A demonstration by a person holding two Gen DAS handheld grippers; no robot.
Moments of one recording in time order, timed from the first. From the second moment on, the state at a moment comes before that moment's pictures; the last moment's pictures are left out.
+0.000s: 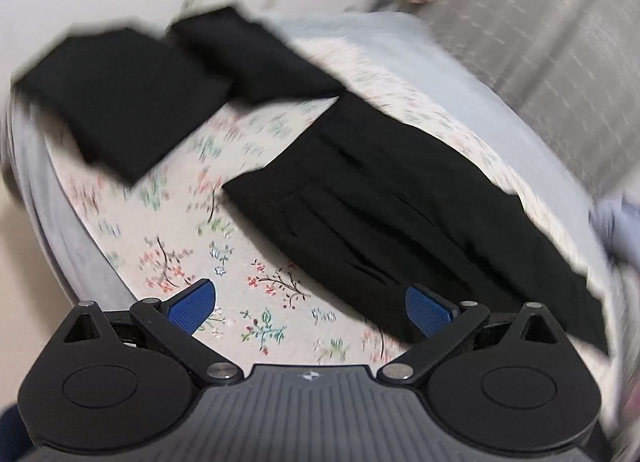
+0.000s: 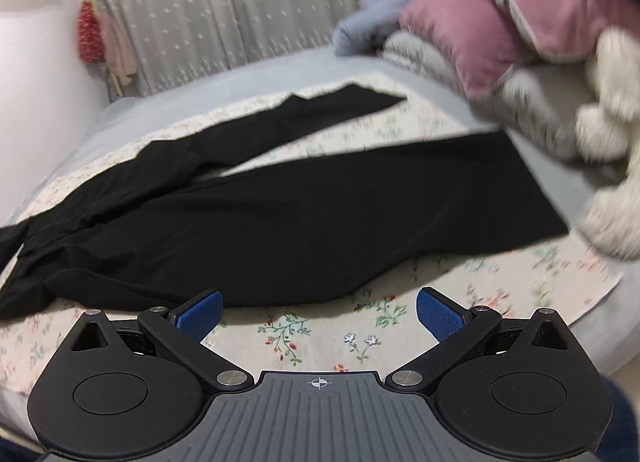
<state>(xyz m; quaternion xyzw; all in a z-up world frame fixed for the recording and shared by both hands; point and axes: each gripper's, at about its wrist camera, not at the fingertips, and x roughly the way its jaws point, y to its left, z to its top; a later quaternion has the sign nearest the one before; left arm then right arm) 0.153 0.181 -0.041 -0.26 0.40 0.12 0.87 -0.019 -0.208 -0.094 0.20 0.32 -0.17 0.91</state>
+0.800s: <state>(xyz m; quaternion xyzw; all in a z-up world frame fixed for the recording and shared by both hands) 0.228 0.242 -0.098 -0.37 0.36 0.20 0.83 0.018 -0.253 -0.143 0.36 0.32 -0.18 0.86</state>
